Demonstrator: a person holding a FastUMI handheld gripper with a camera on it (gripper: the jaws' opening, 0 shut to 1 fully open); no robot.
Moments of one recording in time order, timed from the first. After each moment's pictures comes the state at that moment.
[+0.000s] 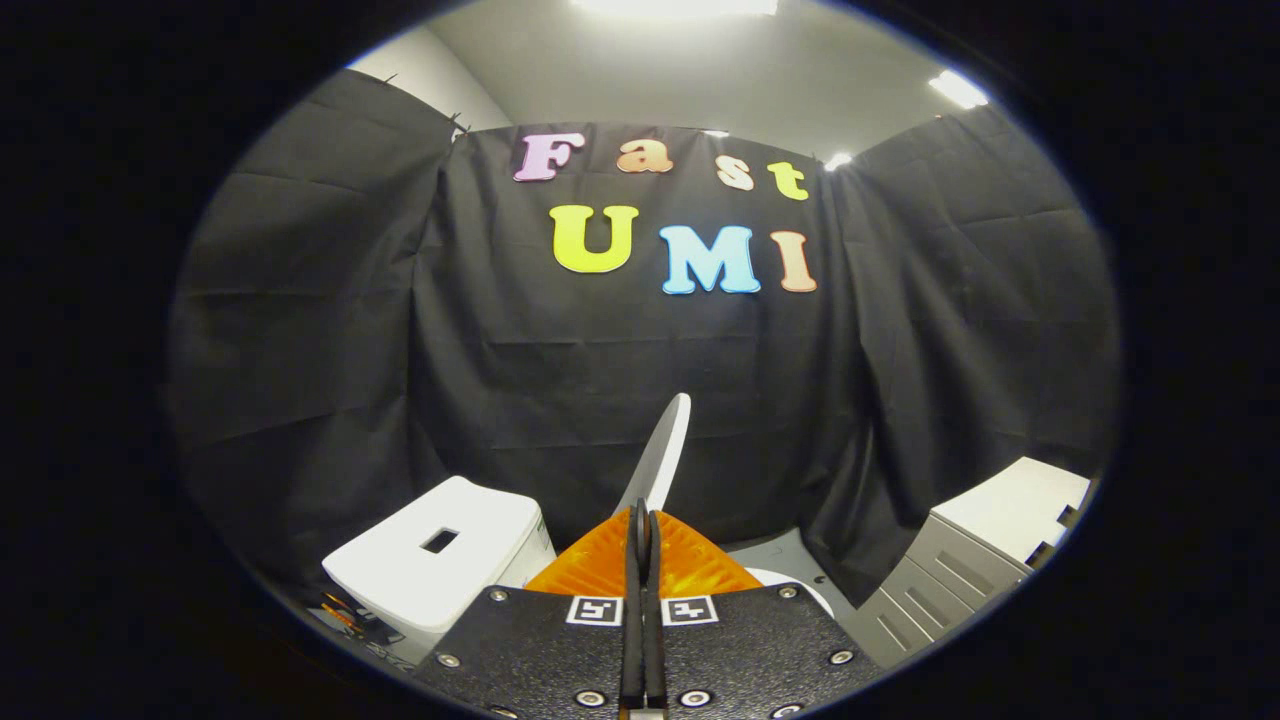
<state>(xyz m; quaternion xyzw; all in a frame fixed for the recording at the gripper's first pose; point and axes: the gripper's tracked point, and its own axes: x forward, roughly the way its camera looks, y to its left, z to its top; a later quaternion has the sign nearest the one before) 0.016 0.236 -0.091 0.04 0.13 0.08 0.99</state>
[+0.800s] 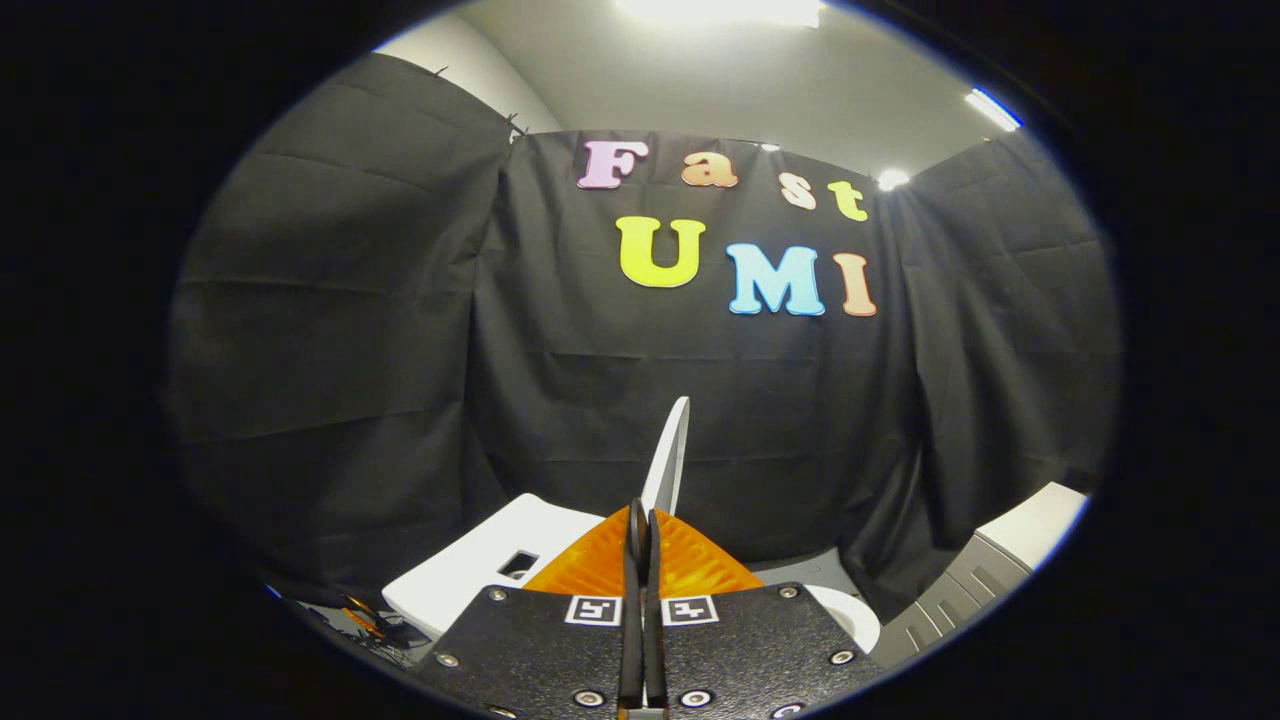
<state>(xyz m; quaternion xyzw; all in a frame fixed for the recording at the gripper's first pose) 0.016 0.346 -0.058 0.04 0.11 0.14 0.98</state>
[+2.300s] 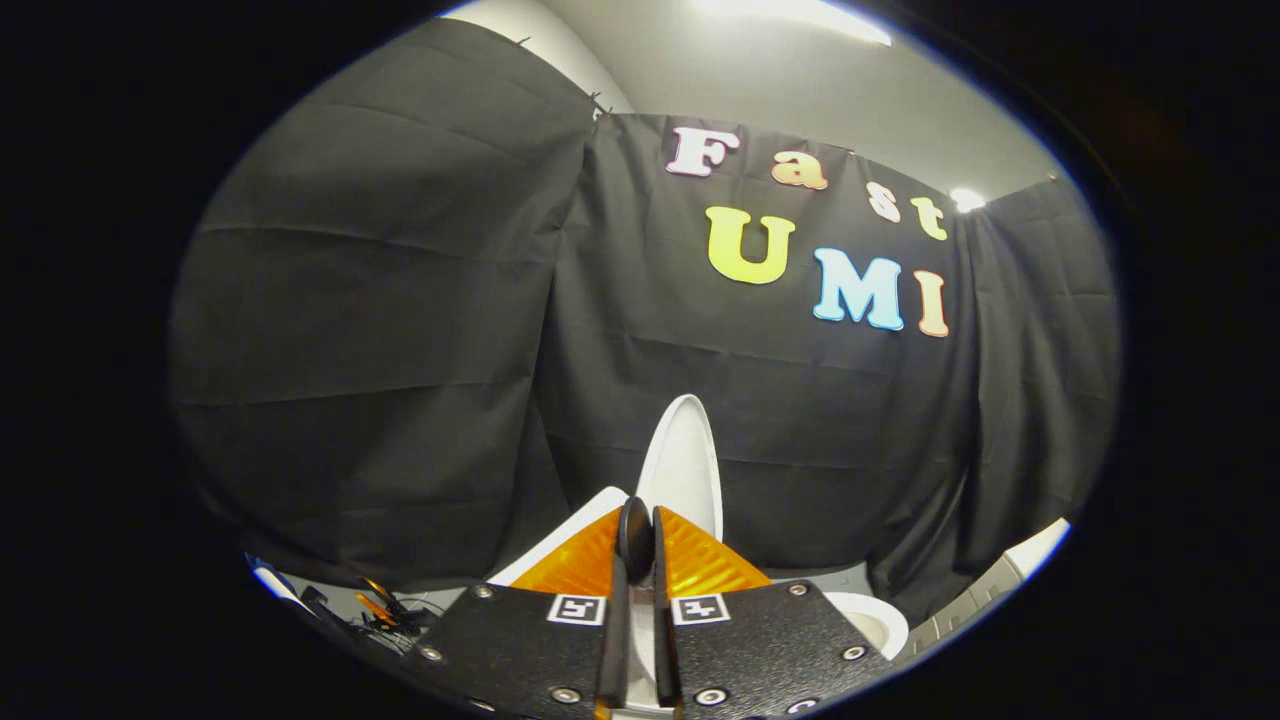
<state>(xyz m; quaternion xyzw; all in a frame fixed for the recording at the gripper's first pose) 0.005 0.463 -0.061 -0.02 0.12 0.22 0.97</state>
